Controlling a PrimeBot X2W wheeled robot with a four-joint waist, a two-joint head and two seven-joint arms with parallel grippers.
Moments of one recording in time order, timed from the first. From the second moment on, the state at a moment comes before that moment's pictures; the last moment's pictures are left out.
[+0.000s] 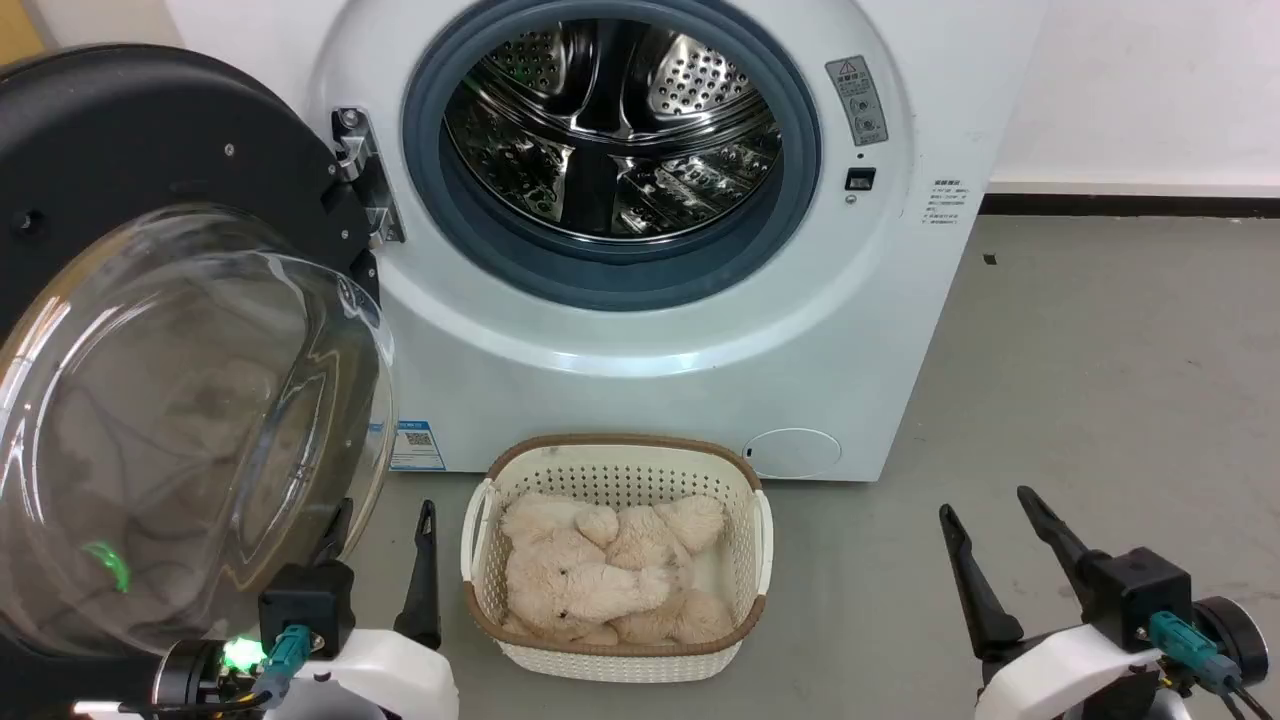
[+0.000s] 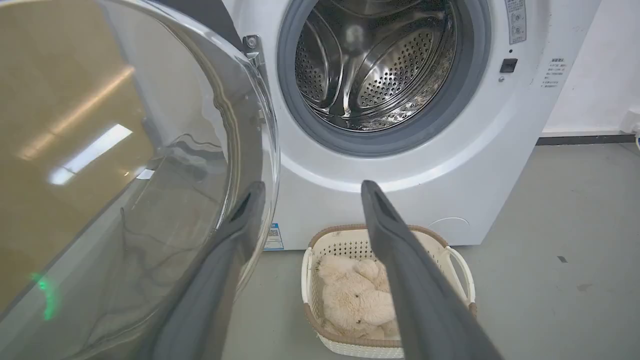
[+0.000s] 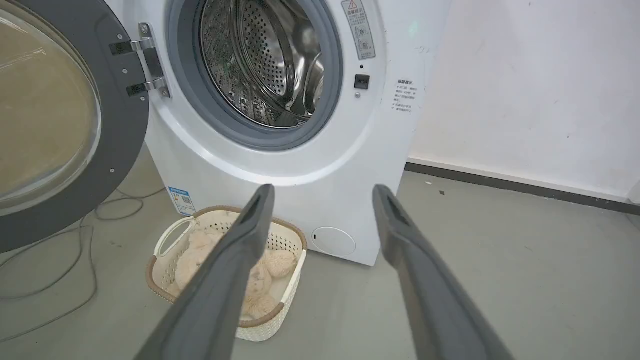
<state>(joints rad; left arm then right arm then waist) 0.02 0.05 -0.01 0.01 0.00 0.01 -0.01 0.01 -0.05 0.00 0.01 0.01 0.13 -0.01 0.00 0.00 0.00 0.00</state>
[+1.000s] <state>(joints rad) 0.02 0.05 -0.02 0.01 -0.03 0.01 -0.07 0.01 -0.05 0.02 0.00 0.06 0.13 -0.07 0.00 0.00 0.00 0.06</state>
